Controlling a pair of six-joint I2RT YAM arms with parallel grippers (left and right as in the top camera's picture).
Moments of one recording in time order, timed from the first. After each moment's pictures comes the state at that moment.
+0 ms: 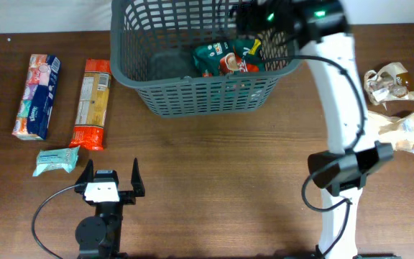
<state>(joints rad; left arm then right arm) 0.02 0.01 0.01 -0.08 -0.01 0.02 0.23 2.24 2.72 -1.07 -0.22 -0.04</state>
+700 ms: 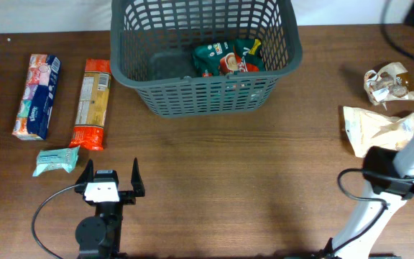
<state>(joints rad) 0.02 0.01 0.01 -0.08 -0.01 0.02 -0.31 2.20 3.10 -1.59 0.27 0.14</state>
